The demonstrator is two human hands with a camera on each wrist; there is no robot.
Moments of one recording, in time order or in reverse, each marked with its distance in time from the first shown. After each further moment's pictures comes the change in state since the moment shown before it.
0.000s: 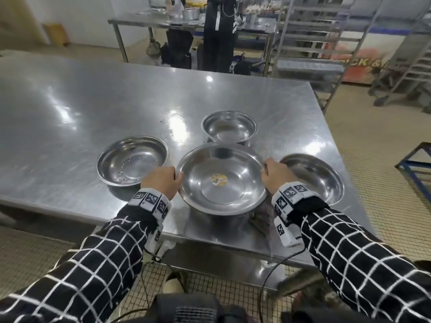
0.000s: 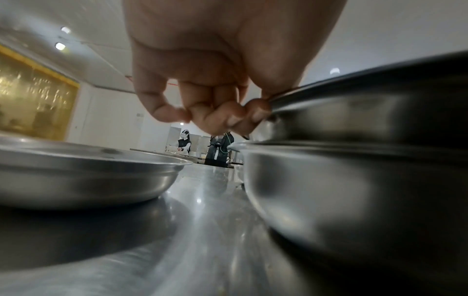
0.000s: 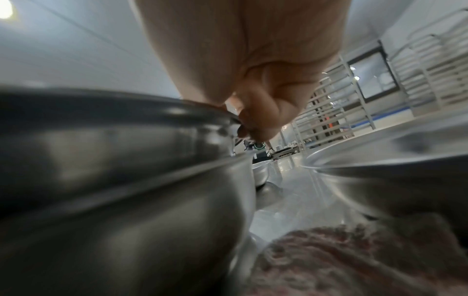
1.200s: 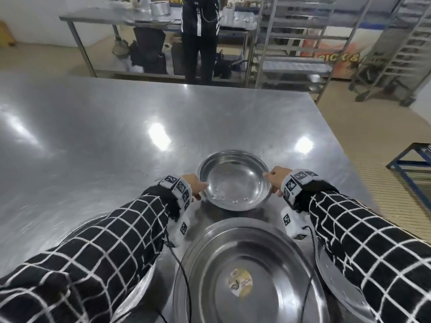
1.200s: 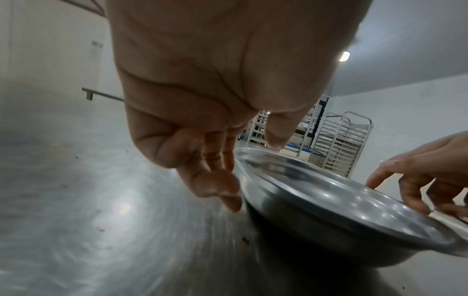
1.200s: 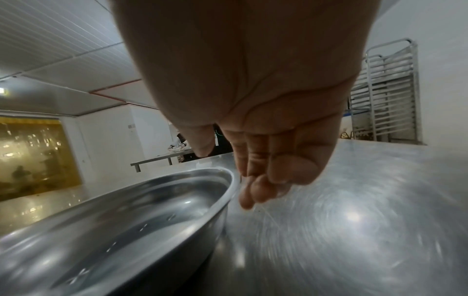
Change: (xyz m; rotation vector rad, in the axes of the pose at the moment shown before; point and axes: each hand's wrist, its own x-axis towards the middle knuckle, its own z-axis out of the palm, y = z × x) left_hand 0.296 0.059 0.003 -0.216 -0.664 0.081; right_hand 0.275 -0.023 -0.016 -0.005 -0.304 0.316
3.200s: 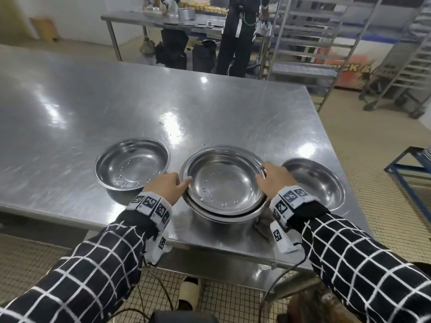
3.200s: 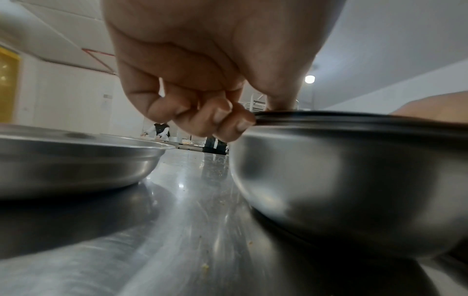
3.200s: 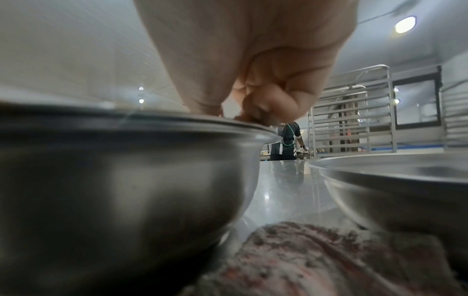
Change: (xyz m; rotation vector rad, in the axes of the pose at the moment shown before) left_hand -0.255 -0.060 0.162 0.094 0.514 -0.004; right_hand -0.258 0.080 0.096 -0.028 0.306 -0.301
